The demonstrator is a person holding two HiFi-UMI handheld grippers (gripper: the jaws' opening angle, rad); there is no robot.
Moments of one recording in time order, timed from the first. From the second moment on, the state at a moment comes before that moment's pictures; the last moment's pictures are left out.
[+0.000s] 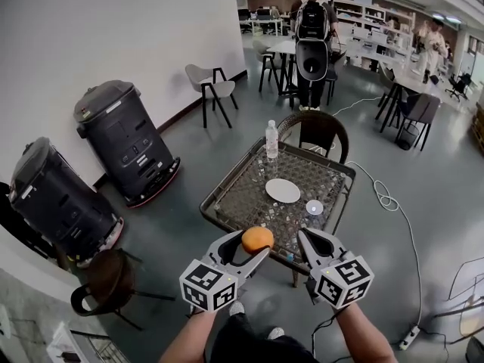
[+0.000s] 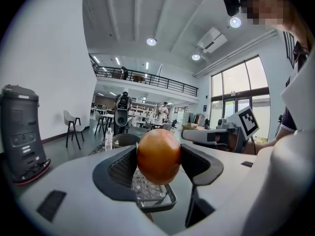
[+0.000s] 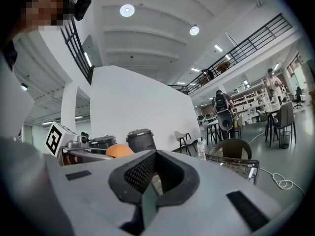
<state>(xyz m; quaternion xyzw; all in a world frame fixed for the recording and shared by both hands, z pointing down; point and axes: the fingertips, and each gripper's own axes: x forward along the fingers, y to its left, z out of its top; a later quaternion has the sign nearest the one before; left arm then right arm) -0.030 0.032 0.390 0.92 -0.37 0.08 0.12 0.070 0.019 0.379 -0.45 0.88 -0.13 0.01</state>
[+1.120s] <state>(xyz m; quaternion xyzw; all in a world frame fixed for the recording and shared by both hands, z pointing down) -0.027 -0.214 0.438 0.96 -0.22 0.09 0.15 0.050 -0.190 0.419 -0.58 0.80 -0.15 -0.07</state>
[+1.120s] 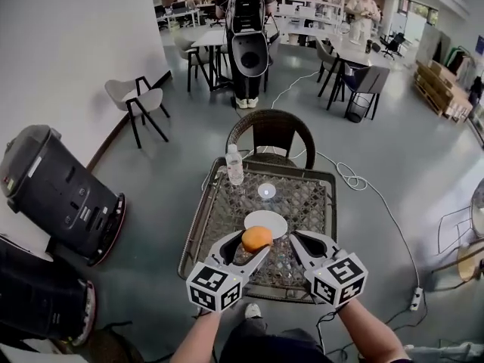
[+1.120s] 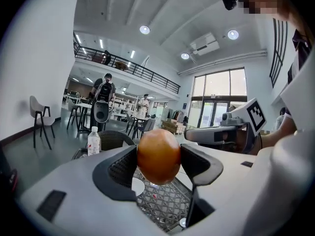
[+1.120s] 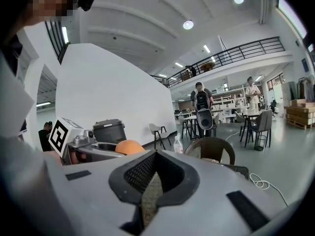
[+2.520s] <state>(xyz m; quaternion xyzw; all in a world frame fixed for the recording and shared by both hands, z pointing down) 0.036 -0.302 0.631 0.90 -0.21 0.32 0.18 0.133 -0.256 0.561 -0.57 0.76 -0.29 -0.11</state>
